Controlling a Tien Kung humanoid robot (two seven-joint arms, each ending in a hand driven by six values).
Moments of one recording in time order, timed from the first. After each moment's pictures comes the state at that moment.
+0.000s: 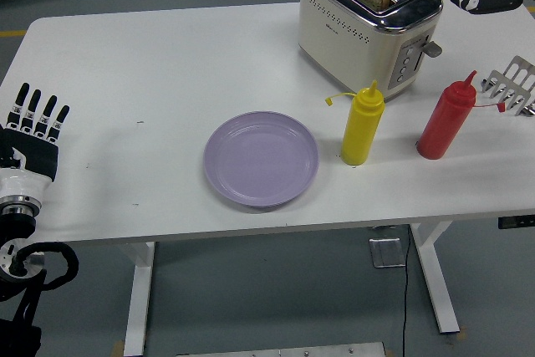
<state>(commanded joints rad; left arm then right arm) -0.13 0.13 -1.51 -1.32 0.46 0.08 -0.20 0.93 -0.56 0.97 0.97 -1.71 0.13 -0.03</state>
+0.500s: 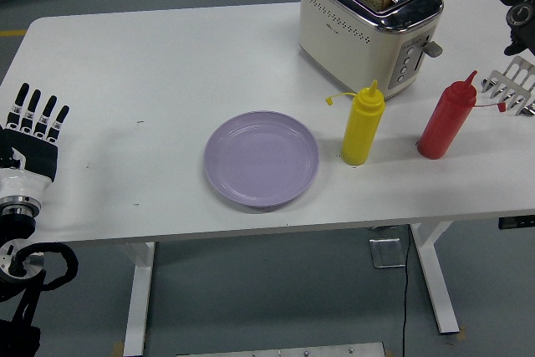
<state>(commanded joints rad) -0.12 0.13 -1.51 -1.32 0.46 0.08 -0.20 1.12 -0.37 0.87 0.85 -1.43 0.13 -0.12</state>
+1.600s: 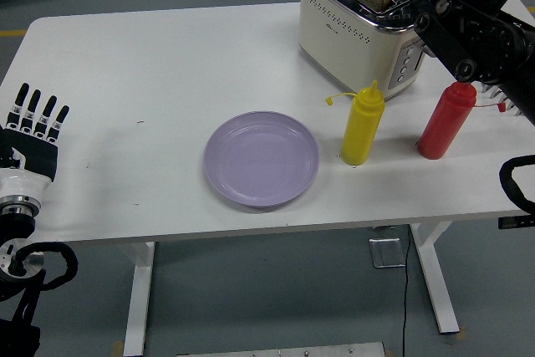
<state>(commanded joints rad) -0.13 0.13 -1.51 -1.32 0.46 0.08 -0.20 1.30 -0.10 0.75 0.42 -1.71 0.02 -0.23</state>
